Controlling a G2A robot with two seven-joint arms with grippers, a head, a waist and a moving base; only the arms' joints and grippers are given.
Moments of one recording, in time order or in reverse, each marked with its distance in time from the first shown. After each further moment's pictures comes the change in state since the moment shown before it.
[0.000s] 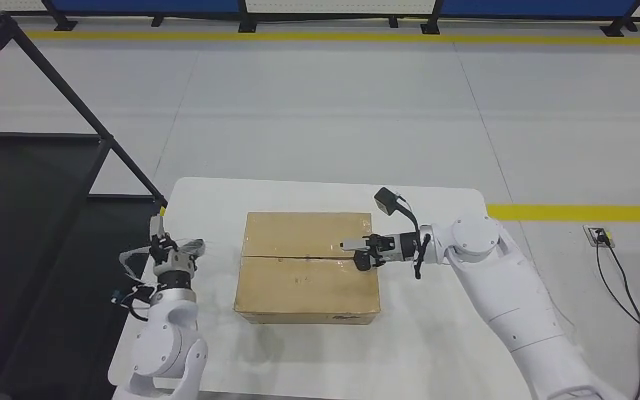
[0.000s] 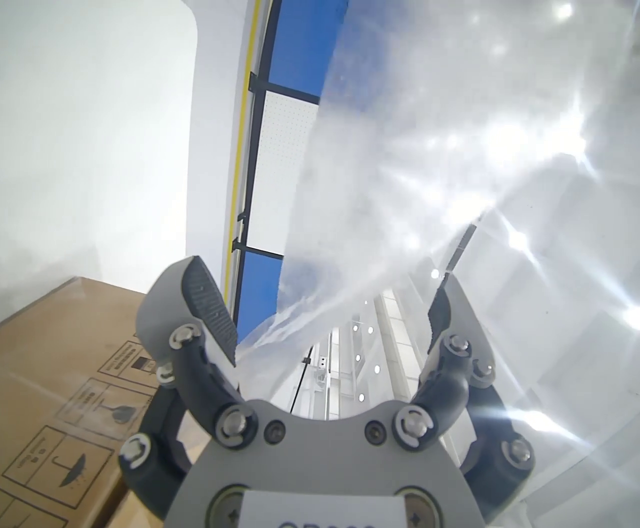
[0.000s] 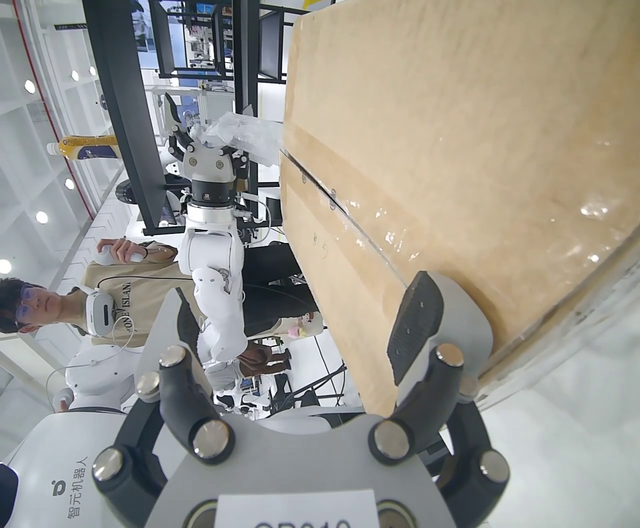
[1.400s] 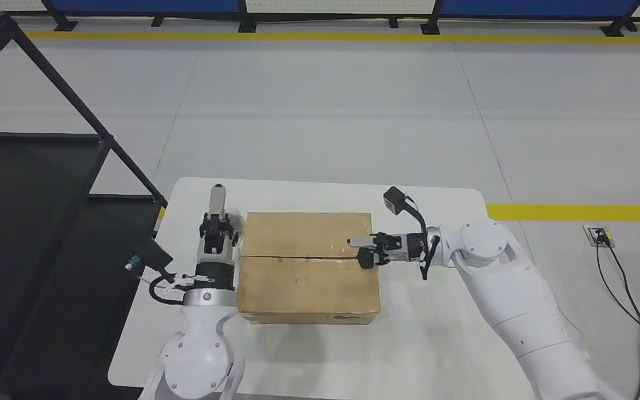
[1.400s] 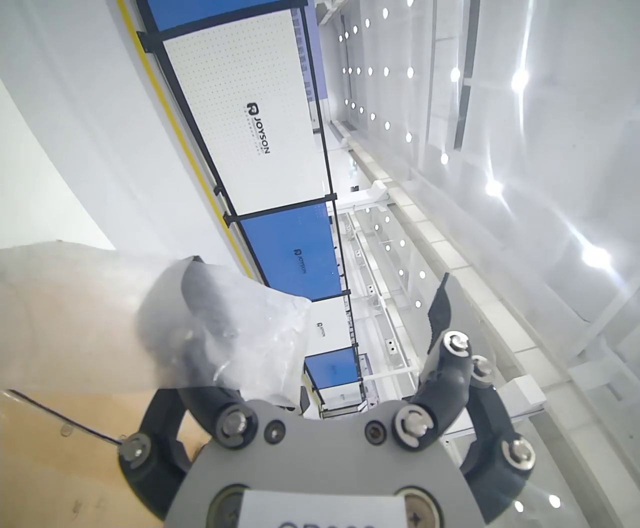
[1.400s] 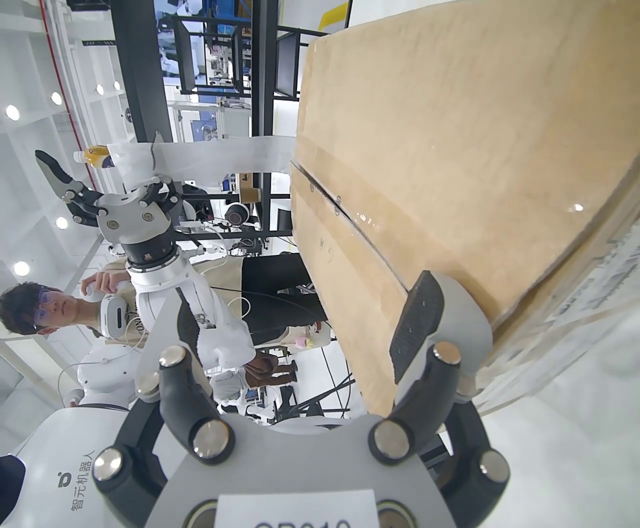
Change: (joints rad) left arm -0.044 -0.036 0.216 -0.248 0.538 0.222 -0.090; right arm -0.034 0.028 0.017 -0.026 0.048 -0.011 -0.044
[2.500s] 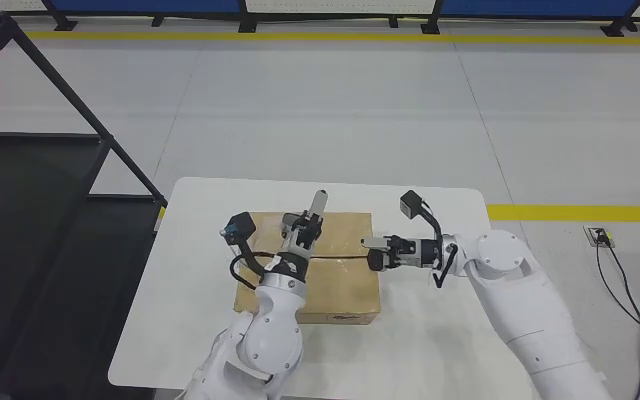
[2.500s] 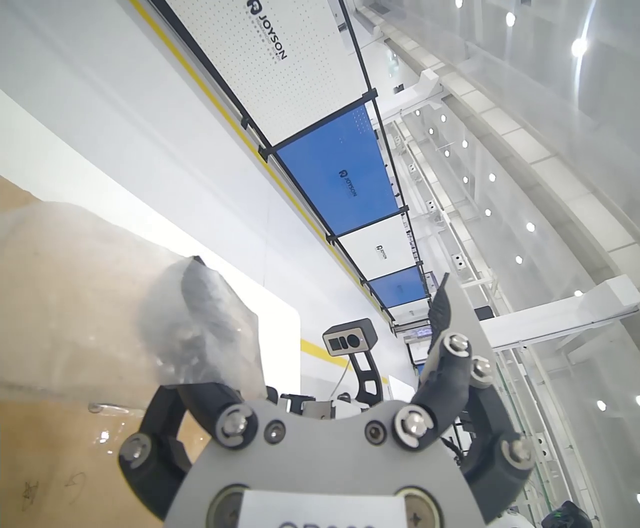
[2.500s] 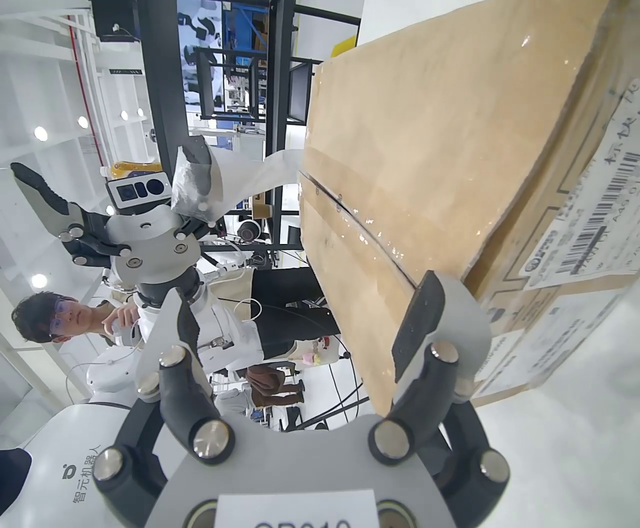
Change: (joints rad) left arm -0.190 -0.065 0.251 0.200 0.244 0.155 -0.128; right arm -0.107 0.050 0.089 -0.110 0.035 -0.005 -0.027
